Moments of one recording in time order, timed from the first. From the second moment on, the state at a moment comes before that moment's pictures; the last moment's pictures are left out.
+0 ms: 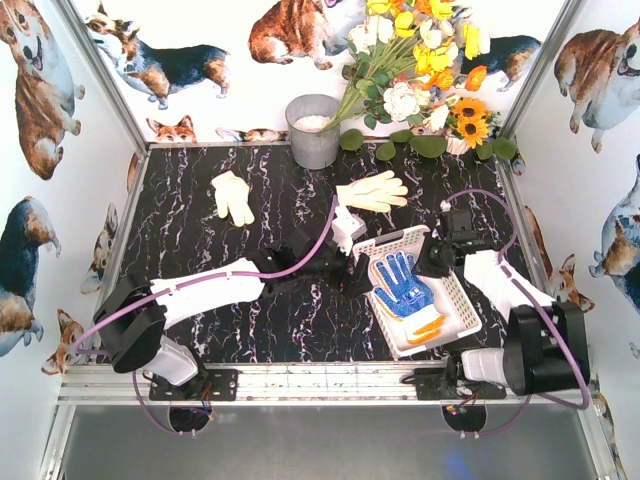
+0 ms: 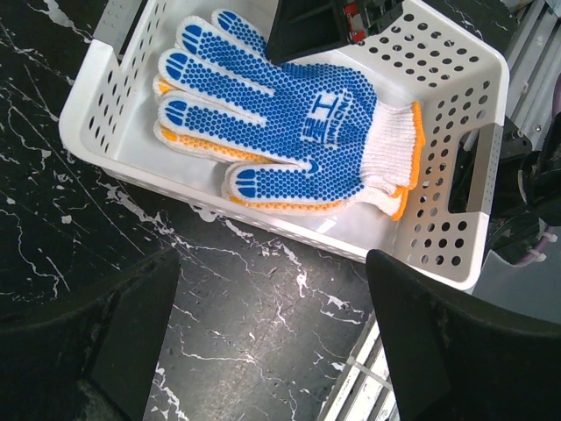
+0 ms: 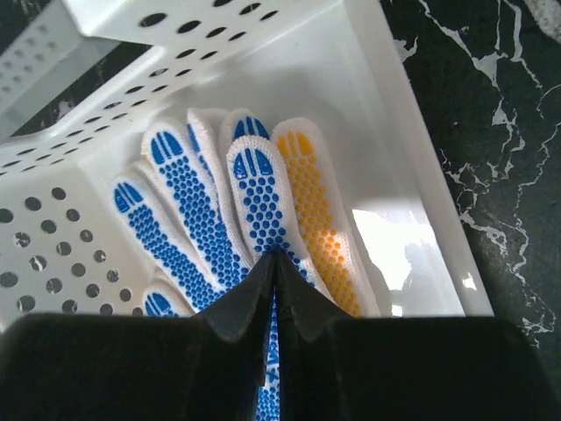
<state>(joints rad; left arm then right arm) -0.94 1.50 0.99 -0.02 0.21 -0.34 0.09 1.26 0.71 -0.45 -0.19 0.39</state>
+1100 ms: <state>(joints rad) -0.89 1.37 0.94 -0.07 0.00 -0.39 0.11 1.25 0.71 -0.50 -0.21 0.42</state>
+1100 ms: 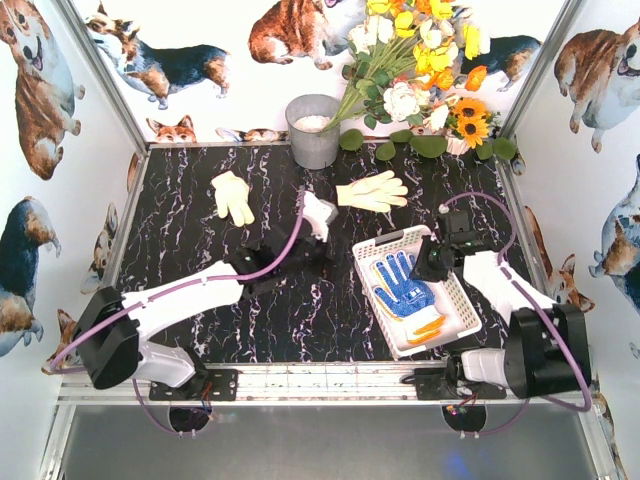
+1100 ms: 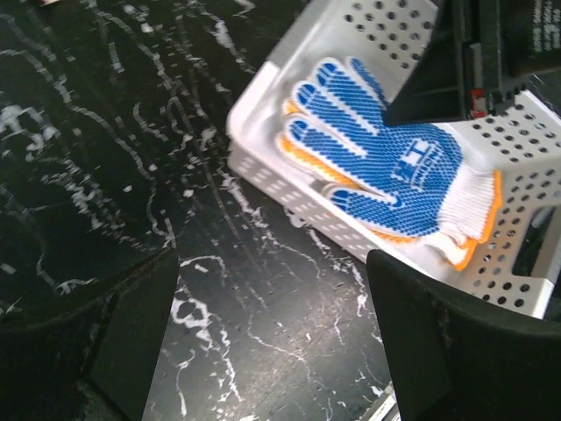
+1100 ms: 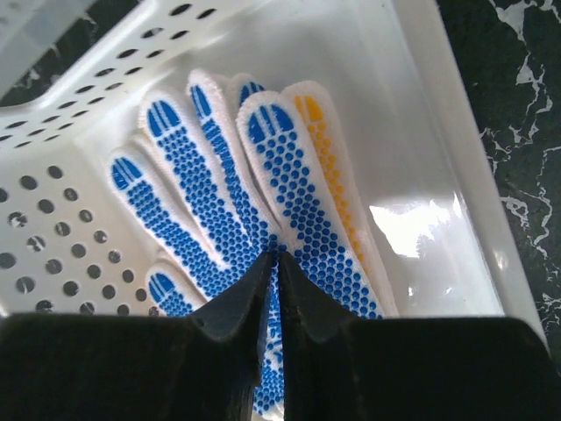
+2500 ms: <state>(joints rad) -0.55 2.12 1.42 0.14 0.01 -0.73 0.11 0.96 0.86 -0.64 -0.13 0.43</state>
